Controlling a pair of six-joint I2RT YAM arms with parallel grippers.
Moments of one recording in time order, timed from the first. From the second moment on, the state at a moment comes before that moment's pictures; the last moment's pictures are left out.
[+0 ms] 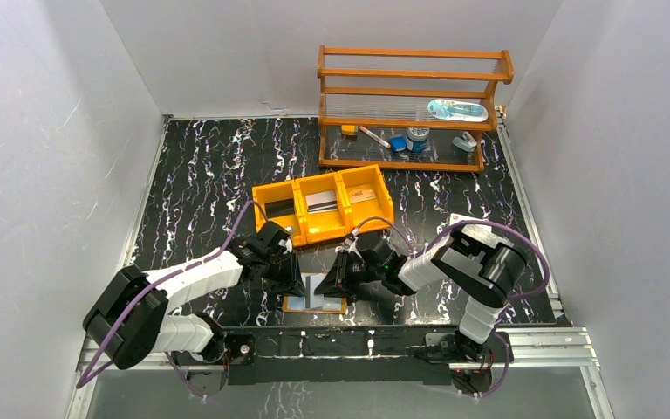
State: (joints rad) left arm -0.70 1.27 0.54 -0.40 0.27 -0.76; right arm 0.94 1.74 0.49 0.64 -0.49 1.33
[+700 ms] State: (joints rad) left arm -0.70 1.27 0.54 -0.41 0.27 -0.76; right arm 0.94 1.71 0.49 0.62 -0.49 1.33
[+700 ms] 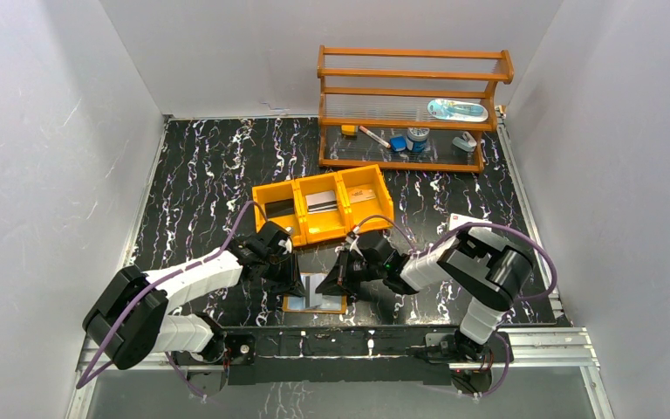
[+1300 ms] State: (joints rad) left arm -0.70 1.27 0.54 -0.41 0.27 -0.76; right arm 0.91 1.52 0.48 0.40 -0.45 1.26
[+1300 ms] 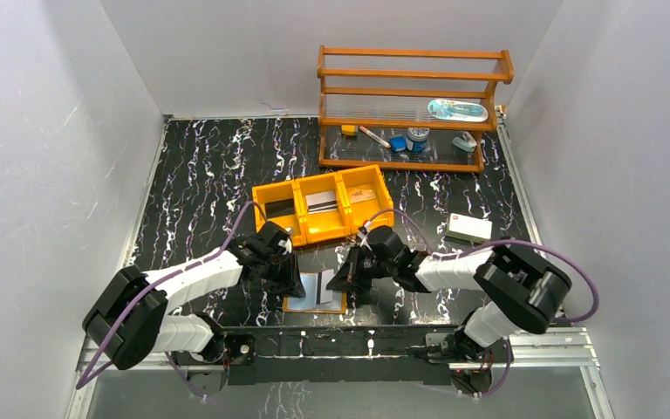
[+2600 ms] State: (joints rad) left arm -0.17 1.00 0.78 -0.70 -0.02 -0.47; right arm 0.87 1.26 0.92 -0.17 0.05 0.30
